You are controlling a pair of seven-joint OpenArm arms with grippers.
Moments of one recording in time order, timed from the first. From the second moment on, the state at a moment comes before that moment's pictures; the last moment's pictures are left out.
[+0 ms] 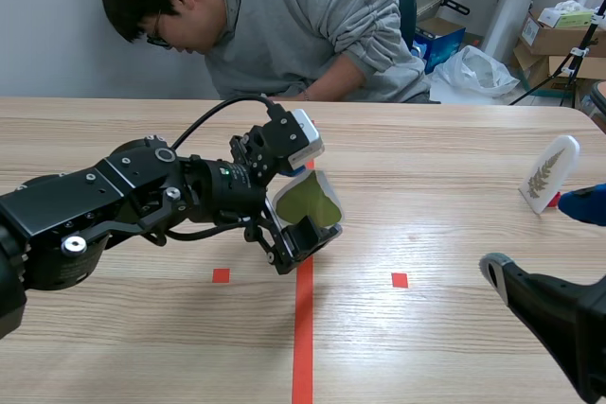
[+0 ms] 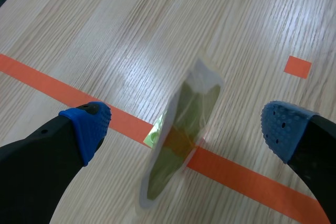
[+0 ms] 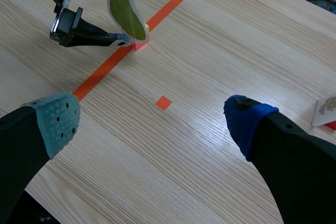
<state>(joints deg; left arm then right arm) -23.3 -13.5 40.3 57.7 -0.1 -30.4 -2.1 -46.6 19.7 24.6 122.5 19.2 42.5 -9.8</state>
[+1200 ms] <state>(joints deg) -23.2 -13.4 40.3 53.7 1.2 -29.8 -5.1 -46.6 19.7 24.6 122.5 19.2 42.5 -9.8</state>
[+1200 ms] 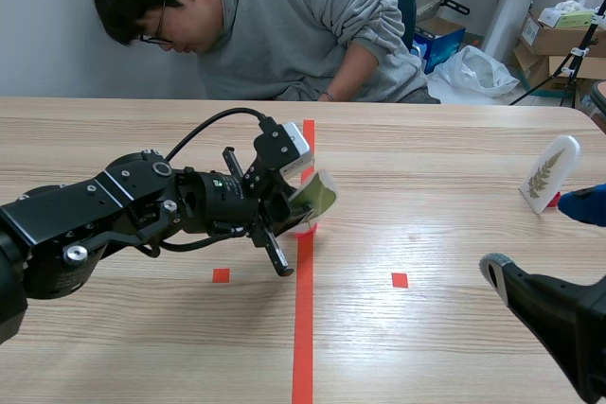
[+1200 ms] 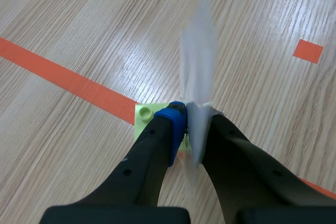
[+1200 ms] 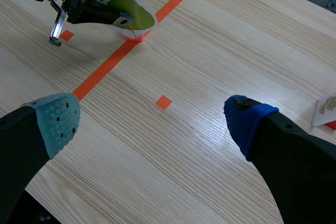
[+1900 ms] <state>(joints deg) 2.9 -25.0 7.9 77.2 -13.3 -30.7 -5.7 -45.6 19.7 24.6 122.5 19.2 42.5 -11.2</state>
